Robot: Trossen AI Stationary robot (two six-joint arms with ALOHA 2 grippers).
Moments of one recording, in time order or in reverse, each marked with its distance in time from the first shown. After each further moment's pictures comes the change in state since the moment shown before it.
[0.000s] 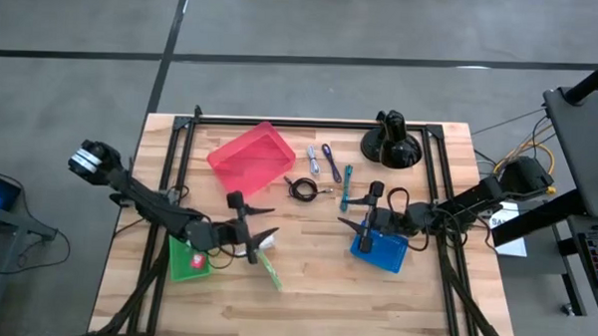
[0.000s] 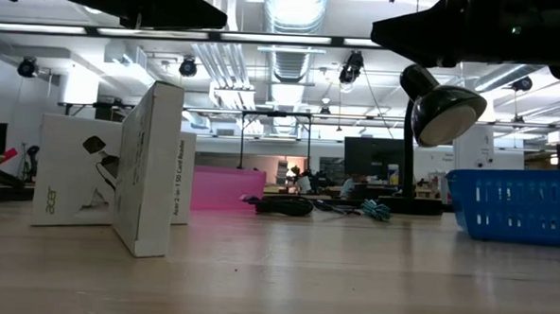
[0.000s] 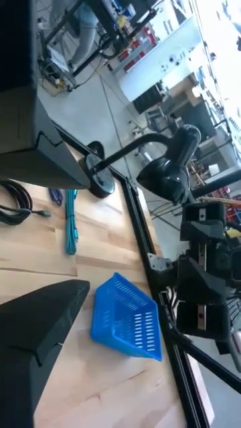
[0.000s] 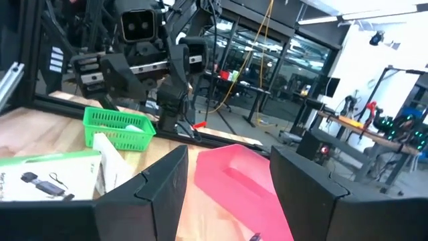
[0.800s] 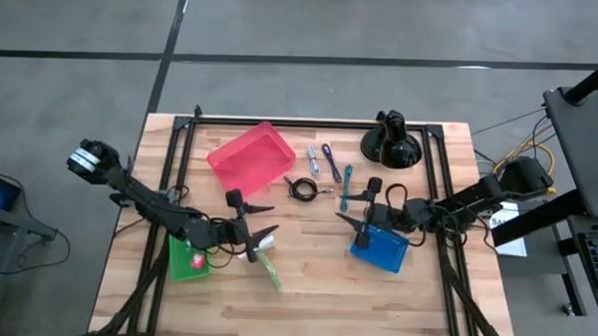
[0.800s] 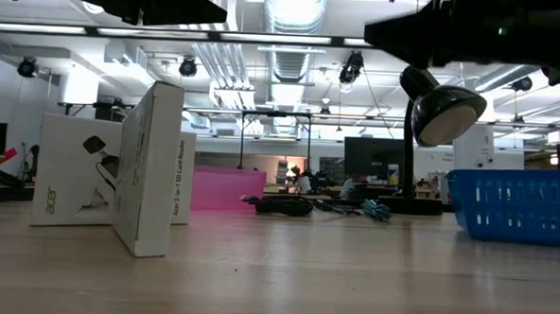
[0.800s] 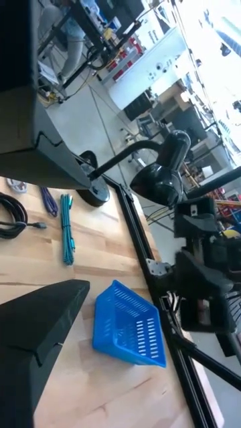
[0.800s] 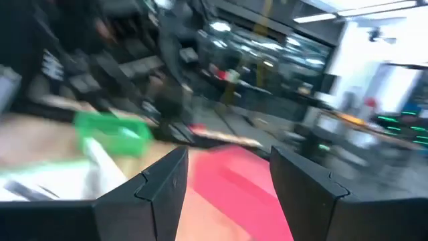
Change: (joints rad) left arm 0.005 -0.019 0.000 0.008 0.000 0.087; right arm -0.047 0.000 0.023 -0.012 -0.066 0.047
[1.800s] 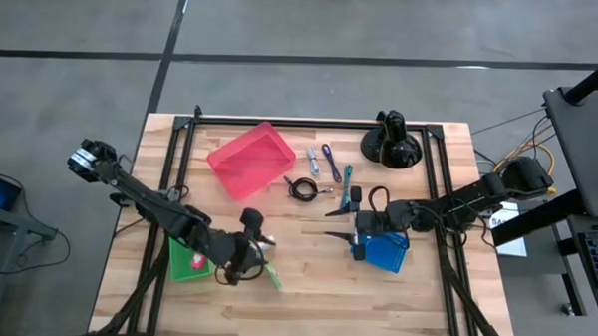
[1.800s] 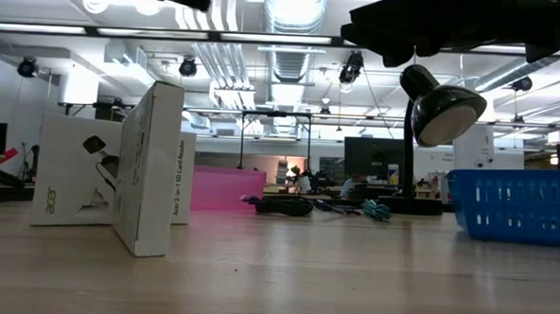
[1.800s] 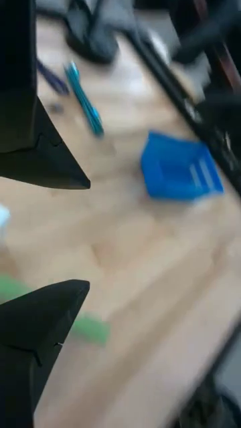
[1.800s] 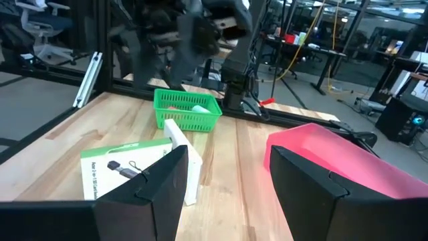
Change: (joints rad) left arm -0.024 0.004 0.362 -0.880 0.510 -0.141; right arm 0.000 0.000 0.173 -0.397 -0.195 0.159
